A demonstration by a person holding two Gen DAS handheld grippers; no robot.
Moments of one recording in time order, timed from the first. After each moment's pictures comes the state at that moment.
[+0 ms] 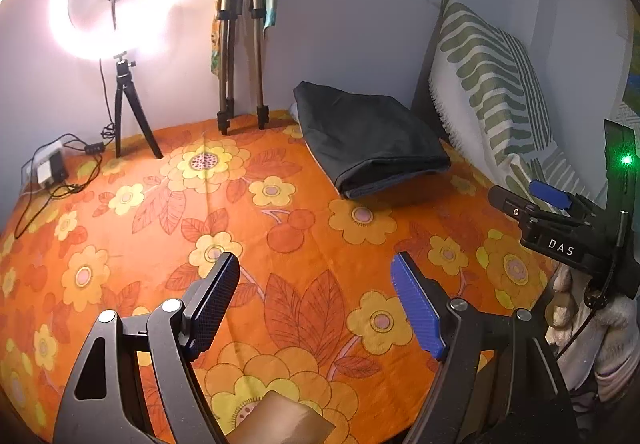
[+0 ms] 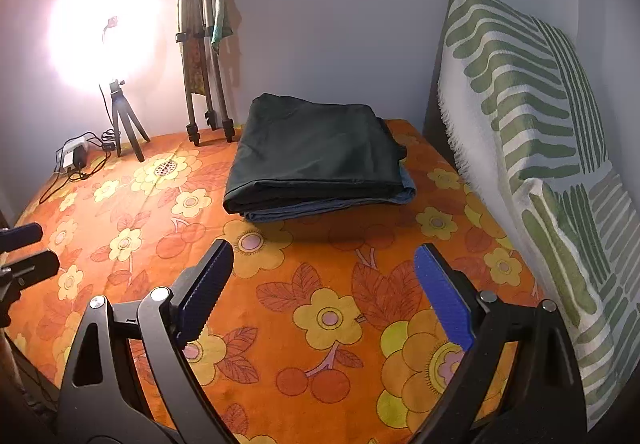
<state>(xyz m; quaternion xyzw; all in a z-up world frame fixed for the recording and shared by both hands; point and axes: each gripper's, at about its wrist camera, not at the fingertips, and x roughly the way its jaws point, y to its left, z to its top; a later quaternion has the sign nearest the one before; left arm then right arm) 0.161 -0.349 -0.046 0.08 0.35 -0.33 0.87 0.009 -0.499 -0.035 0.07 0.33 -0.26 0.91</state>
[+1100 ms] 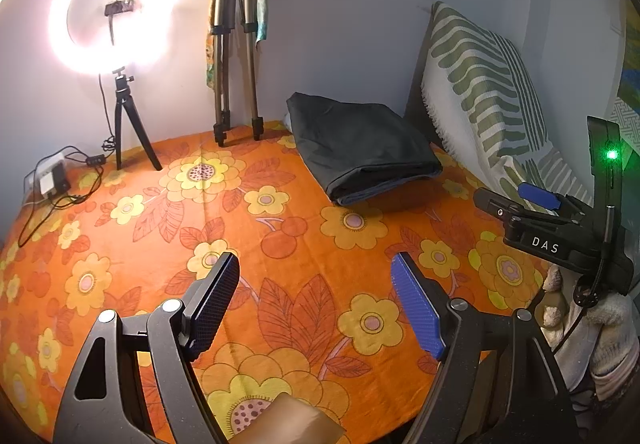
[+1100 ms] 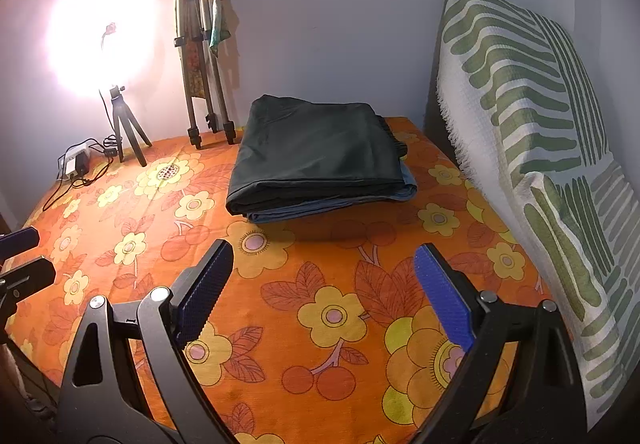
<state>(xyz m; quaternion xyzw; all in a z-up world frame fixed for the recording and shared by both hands) 0.149 -0.353 -0.037 0.09 0.34 -0.34 0.87 0.009 -0.504 -0.036 0.08 0.32 -0.25 0.91</state>
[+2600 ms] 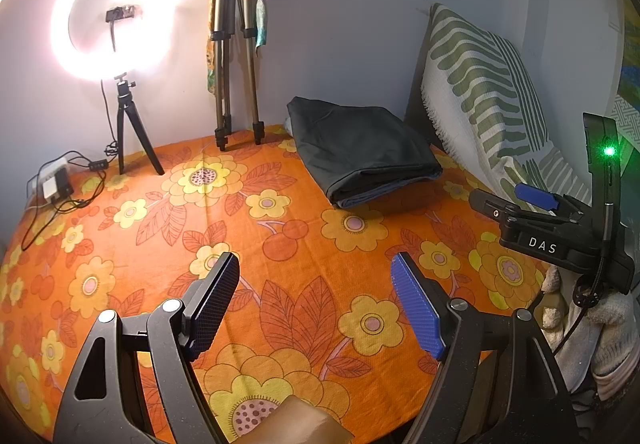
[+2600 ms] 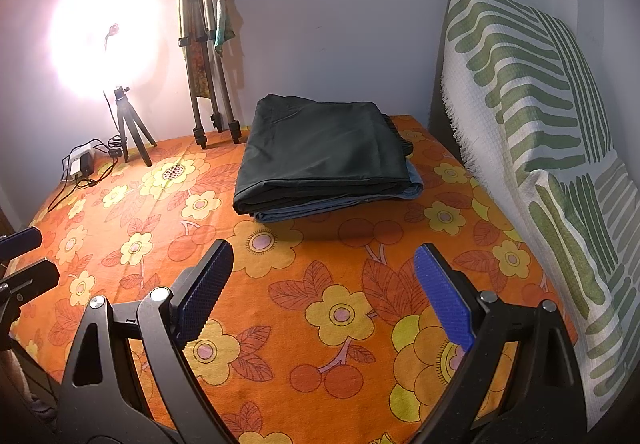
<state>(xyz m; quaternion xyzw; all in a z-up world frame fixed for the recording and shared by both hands) 0.148 -0.352 -0.034 0.09 0.33 -0.34 0.87 0.010 -0.499 -0.034 0.09 0.32 -0.25 0.91</state>
